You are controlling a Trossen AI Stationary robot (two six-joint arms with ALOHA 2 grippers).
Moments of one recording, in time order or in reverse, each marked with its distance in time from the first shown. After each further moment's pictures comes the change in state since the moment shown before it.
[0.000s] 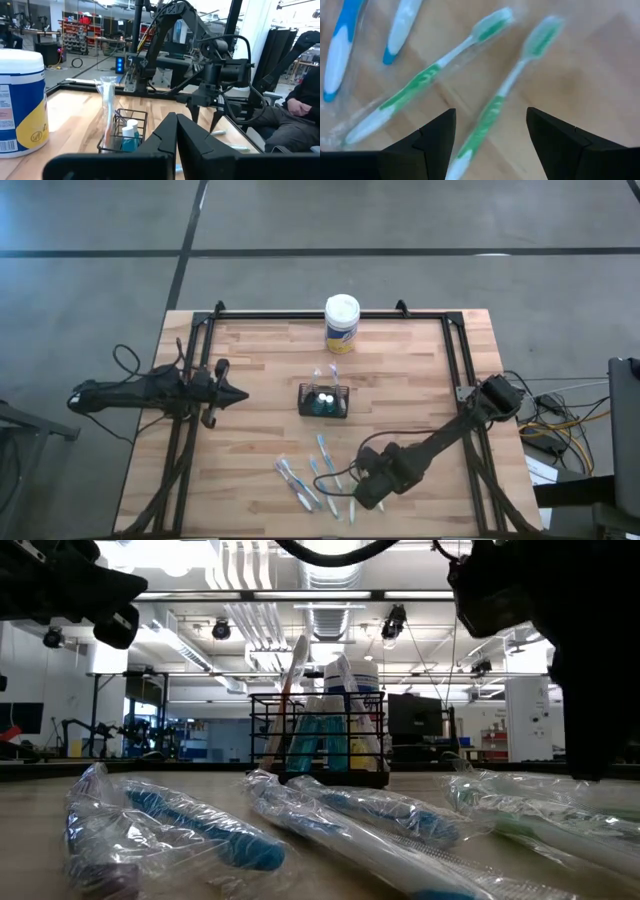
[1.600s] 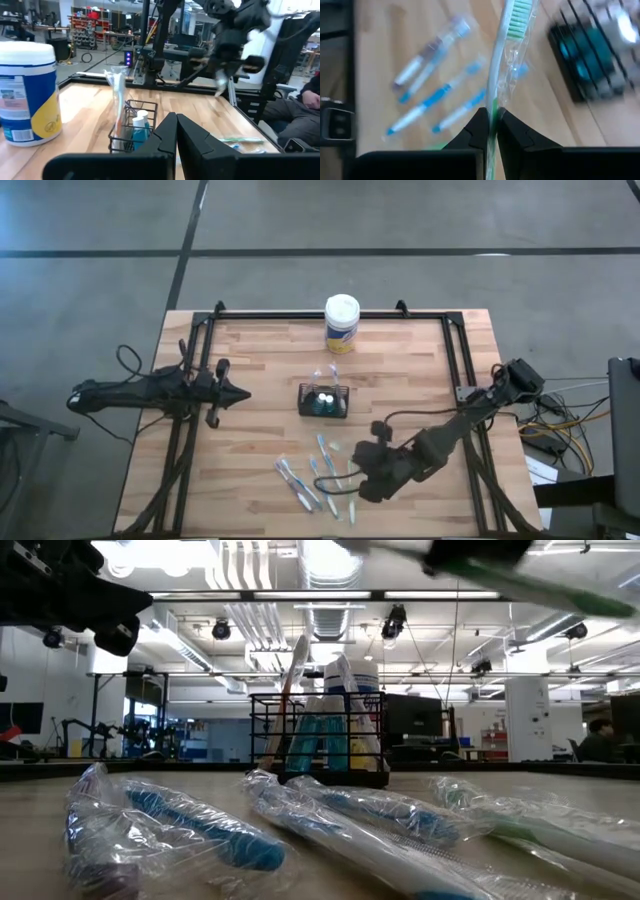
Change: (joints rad) left arm 0.000 0.010 -0.016 -0.018 -0.047 0.027; right arm -0.009 -0.213 0.046 0.083 0.330 -0.596
